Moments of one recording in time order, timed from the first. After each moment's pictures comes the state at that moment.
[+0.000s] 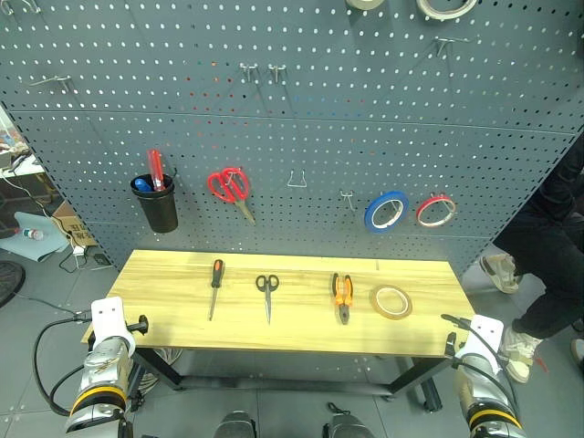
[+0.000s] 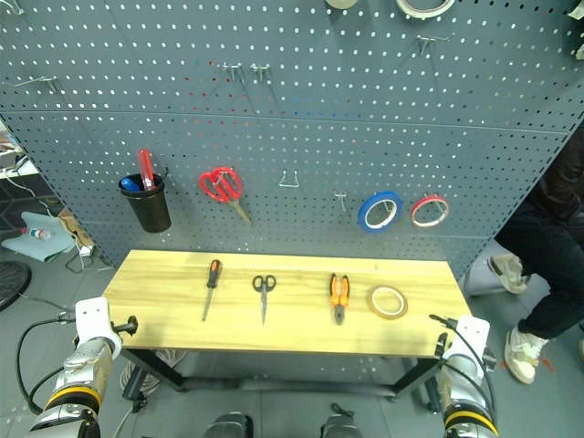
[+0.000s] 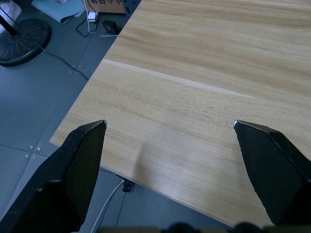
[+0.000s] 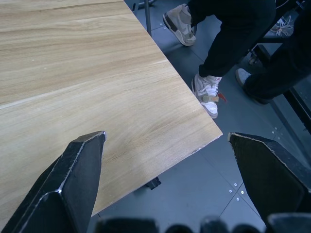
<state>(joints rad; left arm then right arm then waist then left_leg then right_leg) -0.28 0.48 0.34 0.95 -0.15 0.02 -0.06 -0.21 -0.35 -0.33 0.90 0.11 -0.02 -0.22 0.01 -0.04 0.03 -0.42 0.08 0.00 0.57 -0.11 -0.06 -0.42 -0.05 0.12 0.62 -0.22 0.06</state>
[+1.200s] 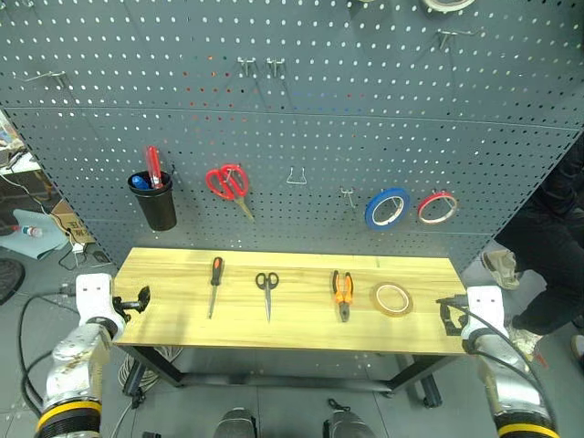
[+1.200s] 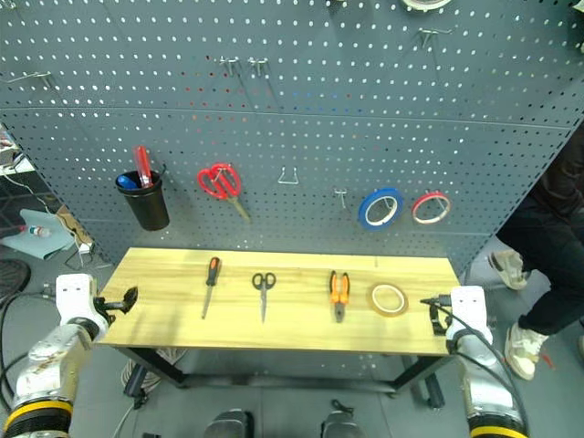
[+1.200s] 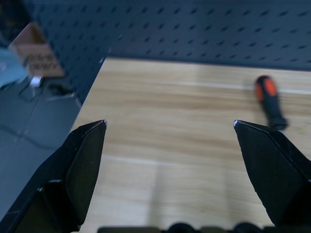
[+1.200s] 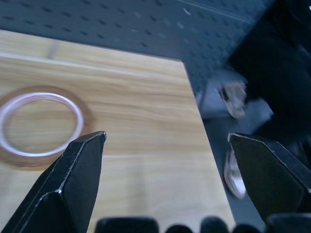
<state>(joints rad) -0.08 0.57 0.36 0.27 -0.30 0.28 -0.38 -0.01 -0.50 -0.21 0.20 0.09 0.27 0.16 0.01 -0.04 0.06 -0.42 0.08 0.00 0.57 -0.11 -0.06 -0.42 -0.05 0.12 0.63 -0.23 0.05</state>
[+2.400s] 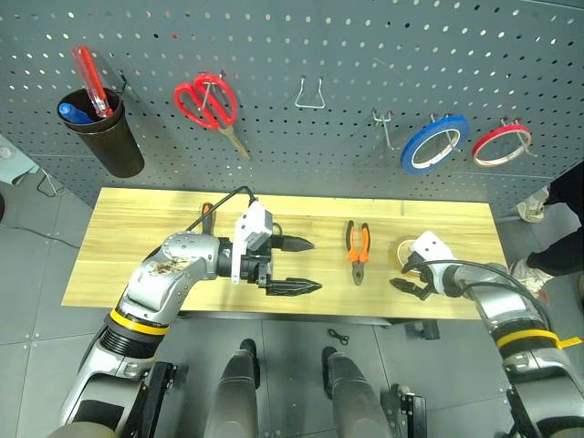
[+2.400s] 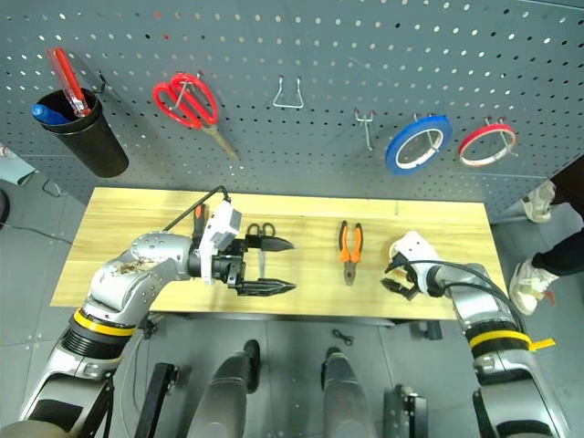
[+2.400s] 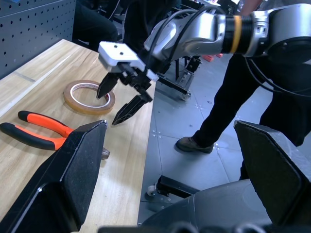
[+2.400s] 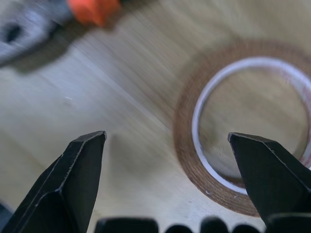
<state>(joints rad) -0.55 0.54 -0.20 -0.12 -0.54 0.55 -1.15 -0.61 -0.64 0.16 0.72 -0.03 0.26 0.75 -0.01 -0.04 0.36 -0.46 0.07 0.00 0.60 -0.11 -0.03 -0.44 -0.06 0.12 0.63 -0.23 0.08</state>
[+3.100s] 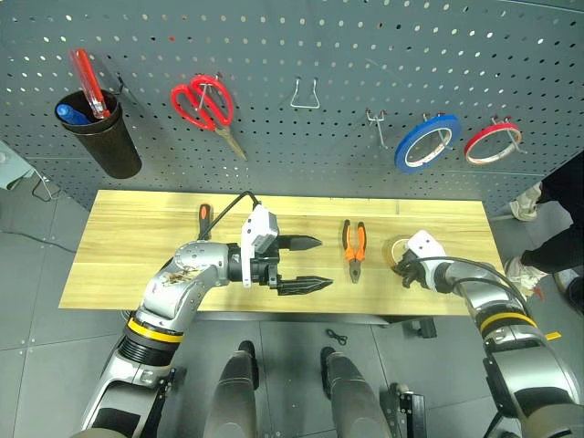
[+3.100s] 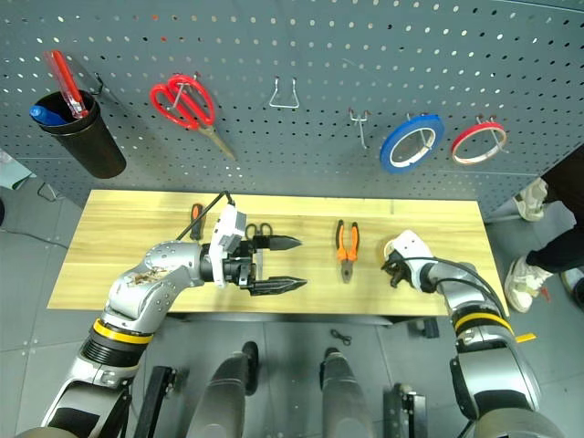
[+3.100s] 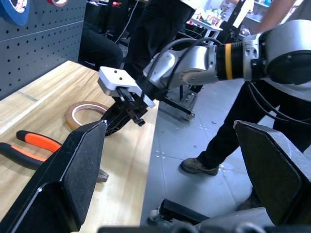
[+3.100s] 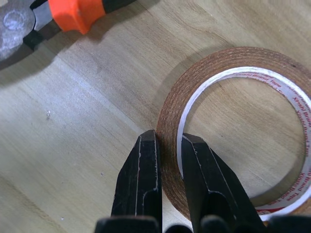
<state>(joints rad) -0.51 0.43 -0.18 -0.10 -0.51 0.48 -1.10 -0.63 -0.60 0.13 0.93 -0.07 -0.04 0.72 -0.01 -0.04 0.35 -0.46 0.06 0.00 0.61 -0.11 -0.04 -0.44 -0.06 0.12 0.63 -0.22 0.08</state>
